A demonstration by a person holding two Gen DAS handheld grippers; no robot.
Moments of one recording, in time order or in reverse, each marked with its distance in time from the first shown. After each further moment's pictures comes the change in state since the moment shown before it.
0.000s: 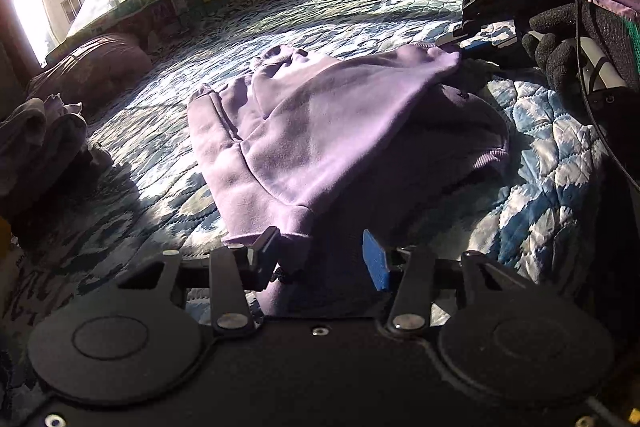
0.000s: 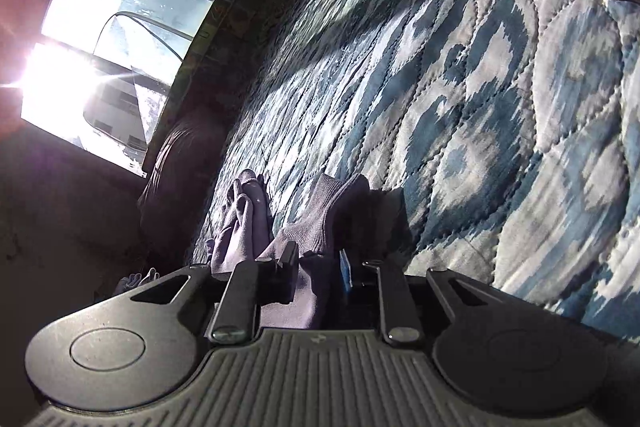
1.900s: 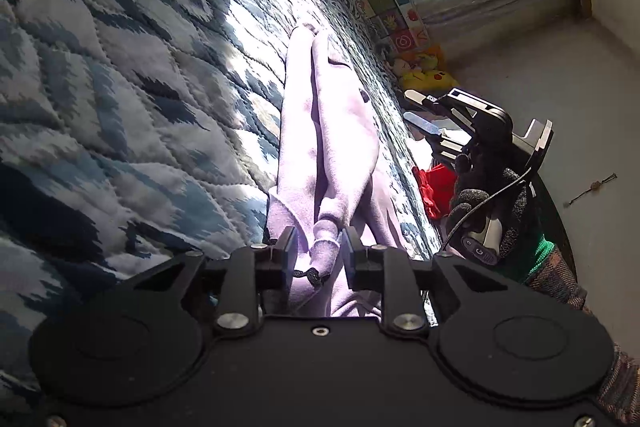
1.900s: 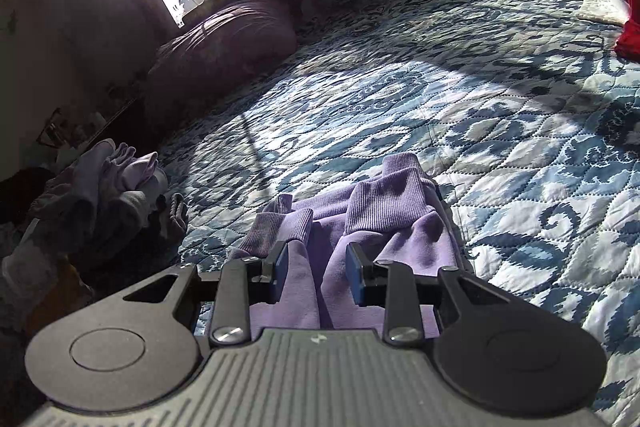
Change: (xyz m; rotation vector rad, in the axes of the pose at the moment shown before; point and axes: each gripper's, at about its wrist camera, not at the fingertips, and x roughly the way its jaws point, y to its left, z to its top) left arm 0.007 0.137 -0.079 -1.250 -0.093 -0.479; right arm 0.129 0.206 -0.047 -0.622 0.179 -0.109
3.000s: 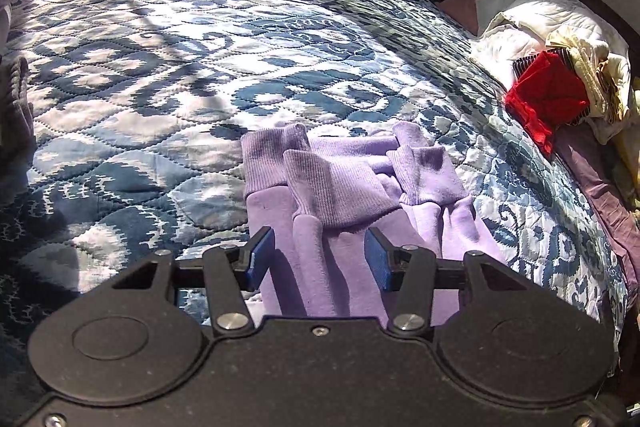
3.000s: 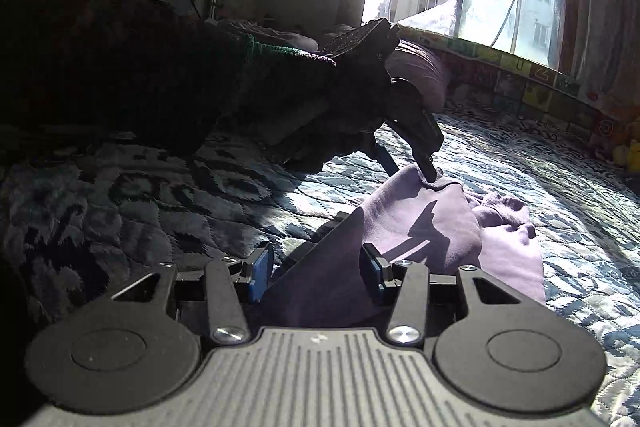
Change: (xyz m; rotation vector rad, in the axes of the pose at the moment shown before) left arm 0.248 -0.072 0.222 0.577 0.275 0.288; right arm -0.081 0.124 -0.194 -0.778 -0.139 0.094
